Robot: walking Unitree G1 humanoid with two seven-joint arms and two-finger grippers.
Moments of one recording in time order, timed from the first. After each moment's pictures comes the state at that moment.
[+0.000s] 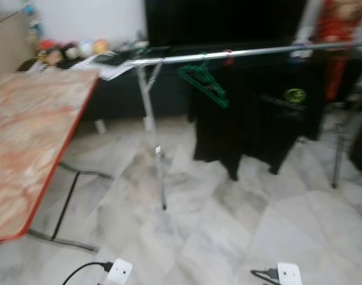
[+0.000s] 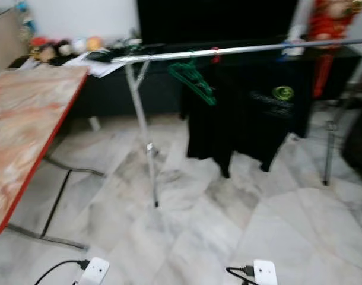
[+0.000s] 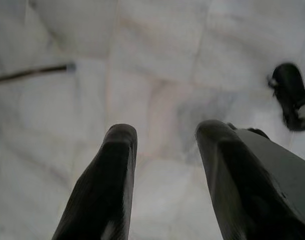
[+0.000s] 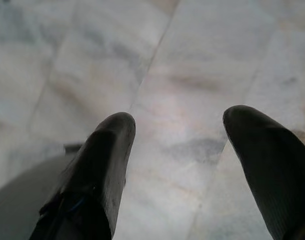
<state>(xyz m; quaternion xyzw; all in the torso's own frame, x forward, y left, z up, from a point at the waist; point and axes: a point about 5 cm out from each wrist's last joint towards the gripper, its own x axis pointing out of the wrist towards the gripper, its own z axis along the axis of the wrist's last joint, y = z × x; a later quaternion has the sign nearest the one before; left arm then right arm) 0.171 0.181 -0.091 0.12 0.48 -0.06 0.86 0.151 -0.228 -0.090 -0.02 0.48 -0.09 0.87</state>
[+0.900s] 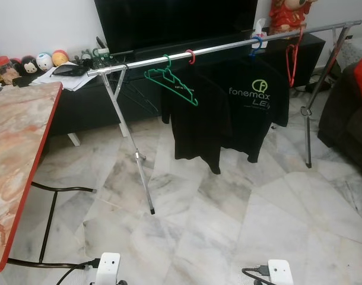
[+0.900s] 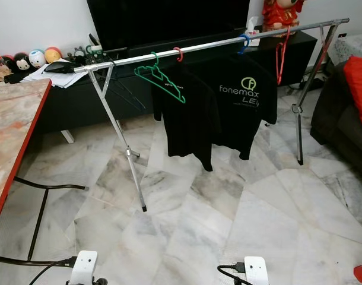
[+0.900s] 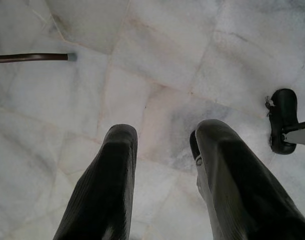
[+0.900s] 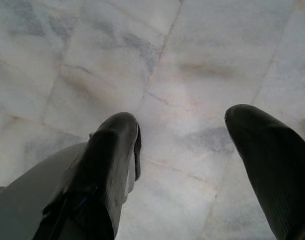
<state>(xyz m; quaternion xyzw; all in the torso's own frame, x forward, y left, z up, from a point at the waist) 0.183 0.188 -0.085 0.03 0.48 0.00 0.87 0.150 -0.216 -0.092 -0.05 0.47 -0.07 0.88</state>
